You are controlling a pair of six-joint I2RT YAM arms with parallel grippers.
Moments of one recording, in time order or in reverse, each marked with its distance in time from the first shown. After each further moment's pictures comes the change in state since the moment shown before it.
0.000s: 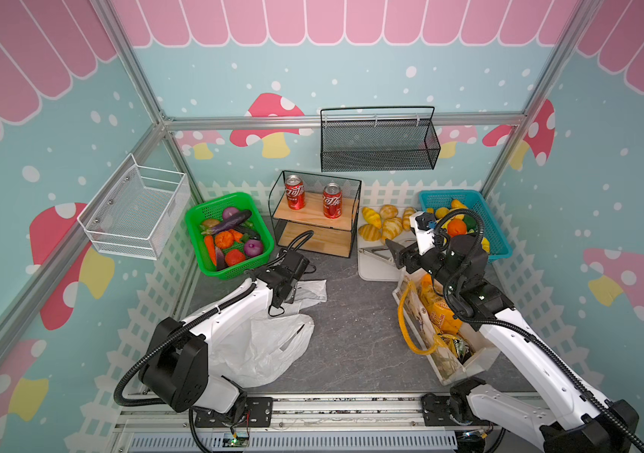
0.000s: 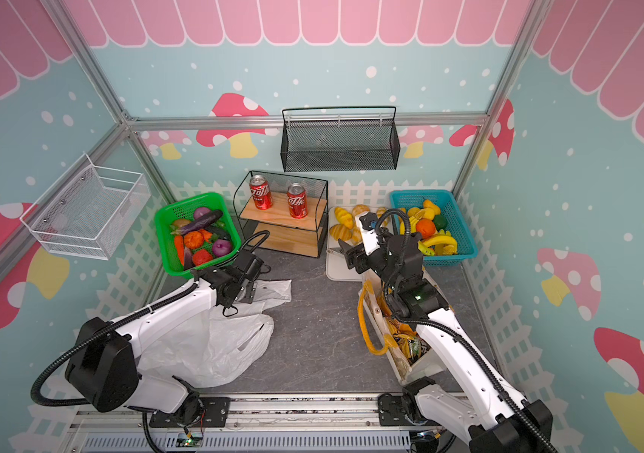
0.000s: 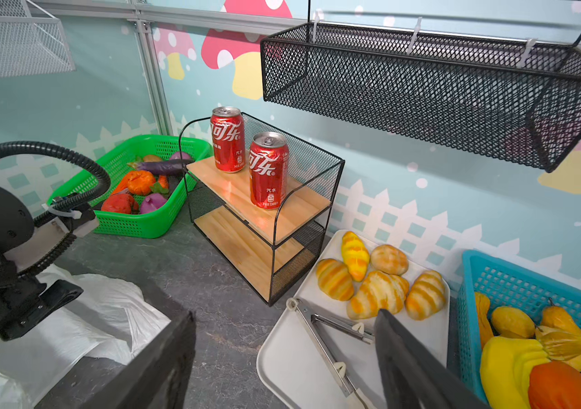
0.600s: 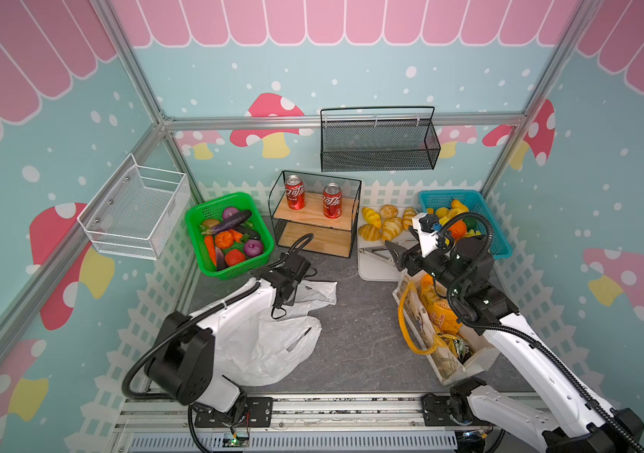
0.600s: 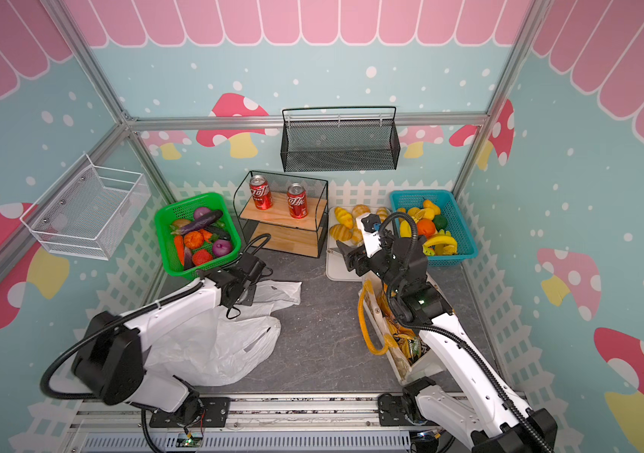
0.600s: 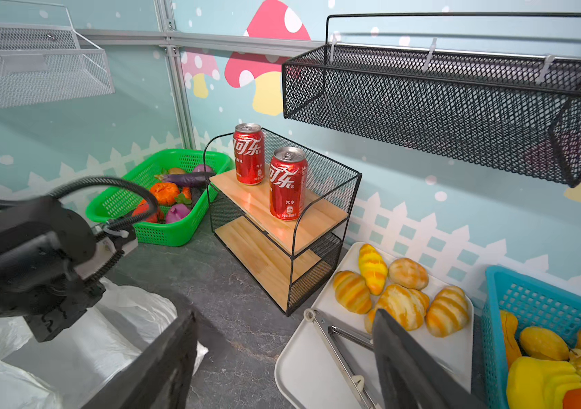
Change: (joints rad) left arm -0.024 -0.086 -0.036 0.045 0.151 -0.085; right arm 0.000 -0.046 -0.007 0.005 -0.069 0.031
